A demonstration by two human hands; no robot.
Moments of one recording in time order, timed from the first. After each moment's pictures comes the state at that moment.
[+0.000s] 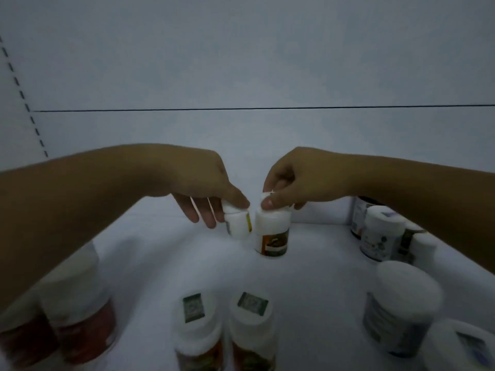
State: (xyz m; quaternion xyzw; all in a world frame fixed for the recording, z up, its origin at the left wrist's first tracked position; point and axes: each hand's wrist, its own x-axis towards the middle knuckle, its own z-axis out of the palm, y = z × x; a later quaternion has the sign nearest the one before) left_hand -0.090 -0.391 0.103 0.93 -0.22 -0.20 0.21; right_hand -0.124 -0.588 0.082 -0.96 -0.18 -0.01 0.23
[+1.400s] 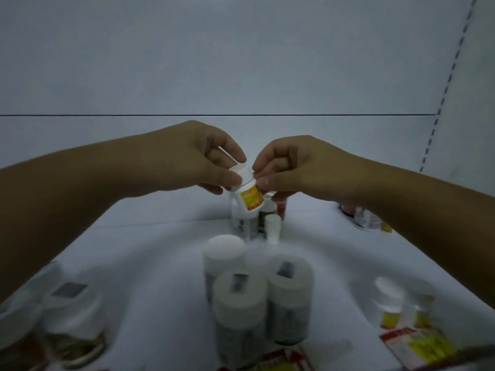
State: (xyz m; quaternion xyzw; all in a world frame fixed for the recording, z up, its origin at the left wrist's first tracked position) left_hand -0.201 -0.533 0.109 0.80 -0.45 -0.10 0.37; right_hand -0.286 -0.717 0.085 -0.88 -0.08 -0.12 0.45
